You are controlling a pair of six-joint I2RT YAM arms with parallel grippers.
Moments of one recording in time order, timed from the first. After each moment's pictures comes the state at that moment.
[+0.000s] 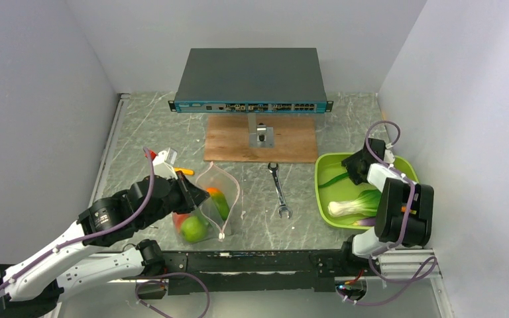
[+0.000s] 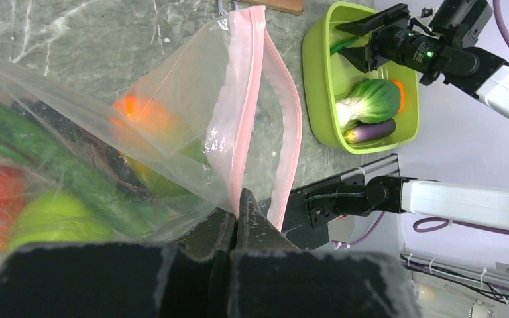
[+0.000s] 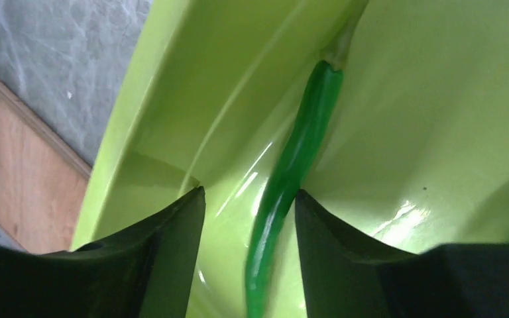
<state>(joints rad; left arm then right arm) -1.03 0.65 0.97 -0.84 -0.32 -1.01 -0.22 1.48 0.69 -0.16 0.05 0.85</state>
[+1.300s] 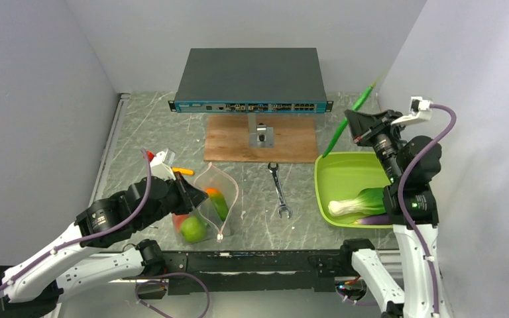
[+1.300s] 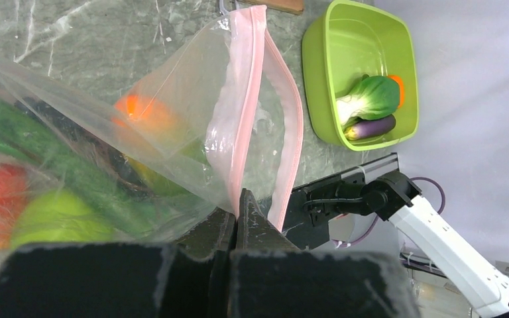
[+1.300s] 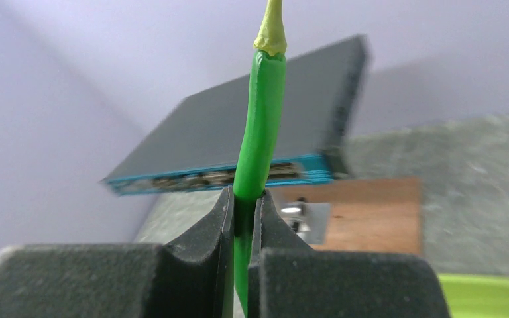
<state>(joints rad) -1.03 0.63 0.97 -0.85 -0.32 -1.01 0.03 0.72 1.07 -0.26 -0.16 0.54</state>
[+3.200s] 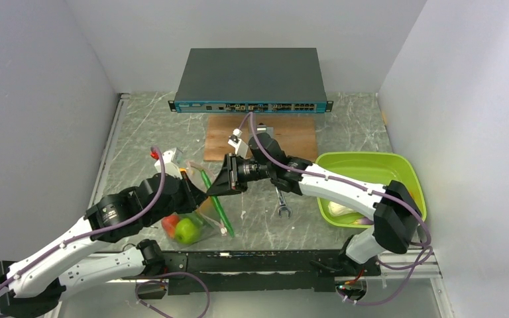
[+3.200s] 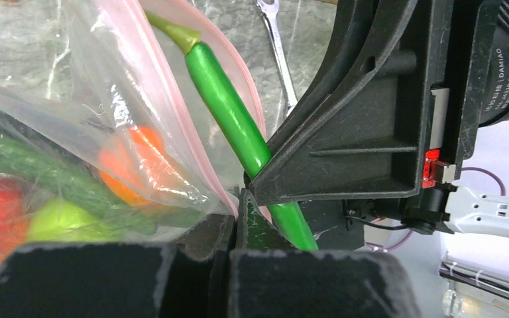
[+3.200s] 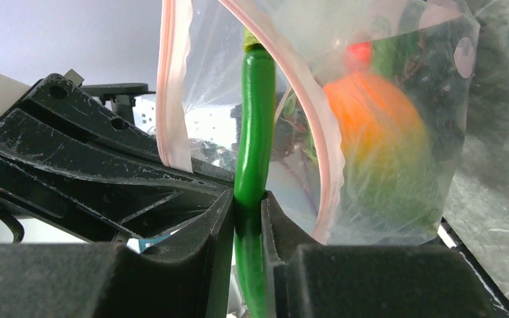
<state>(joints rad) -1.02 0.69 0.97 -0.87 -0.33 -0.97 0.93 1.49 1.11 -0.02 -0.59 1.11</state>
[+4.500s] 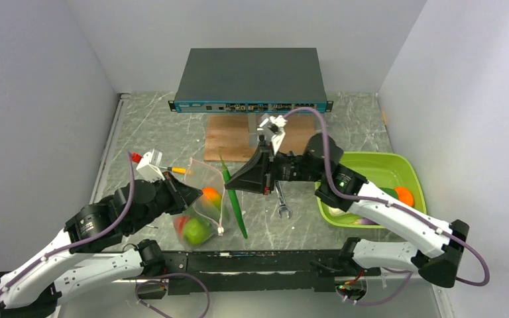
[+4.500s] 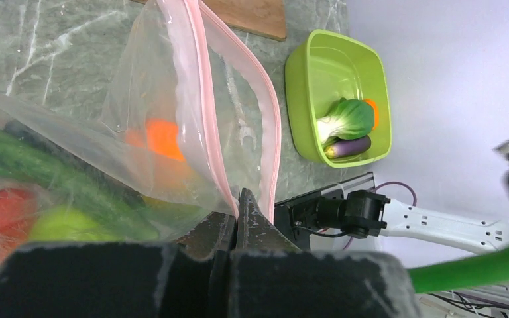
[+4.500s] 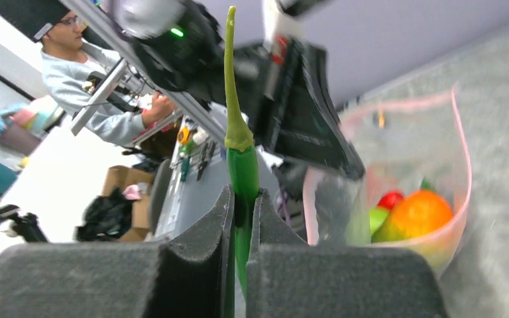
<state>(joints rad) -1.03 0.55 0.97 -0.85 -0.36 -1.04 0.96 1.11 1.09 0.05 -0.60 0.67</state>
